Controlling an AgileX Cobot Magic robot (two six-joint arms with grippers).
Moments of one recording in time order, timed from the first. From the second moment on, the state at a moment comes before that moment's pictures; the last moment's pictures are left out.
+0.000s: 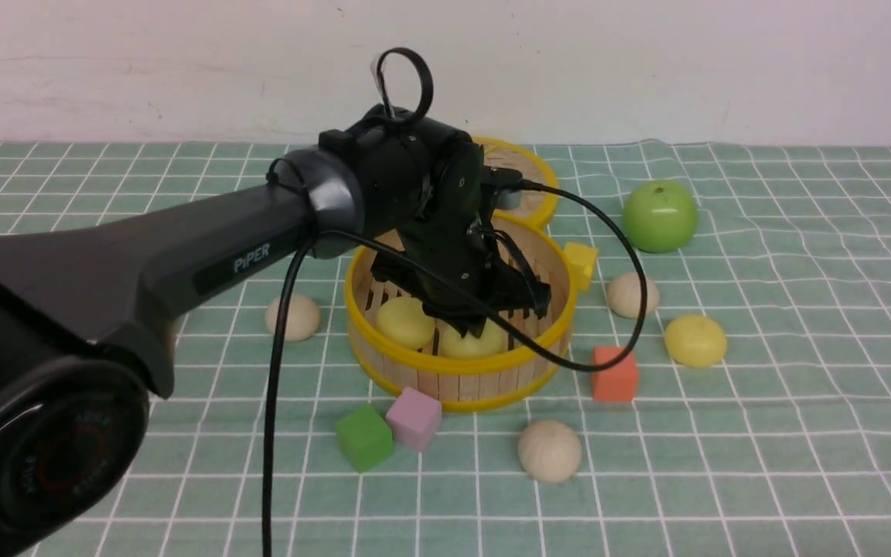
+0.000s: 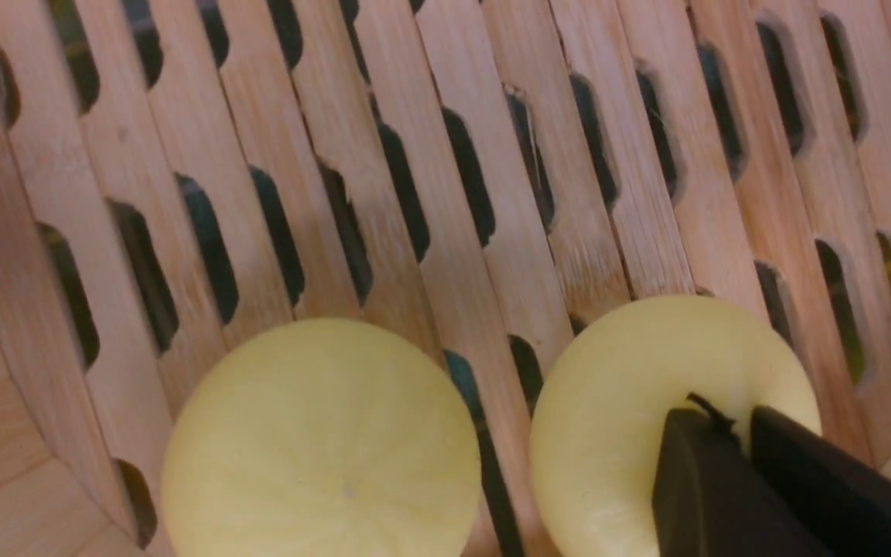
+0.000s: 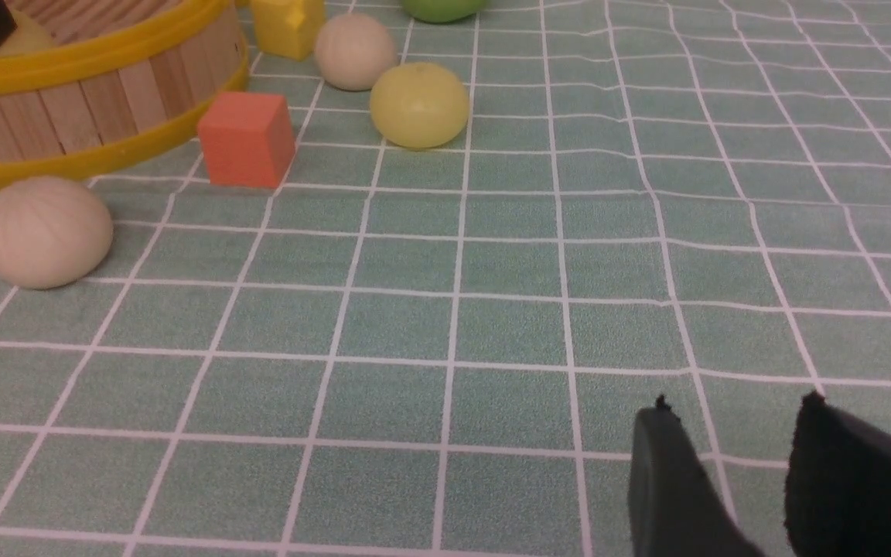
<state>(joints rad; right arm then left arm) -0.01 -0.01 0.01 0.12 0.39 -0.08 -0.58 2.19 -1.89 0.03 0.86 -0.29</state>
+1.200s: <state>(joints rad) -0.01 -0.01 0.01 0.12 0.39 -0.08 -0.18 1.88 -1.64 -0.04 0.92 -0.22</state>
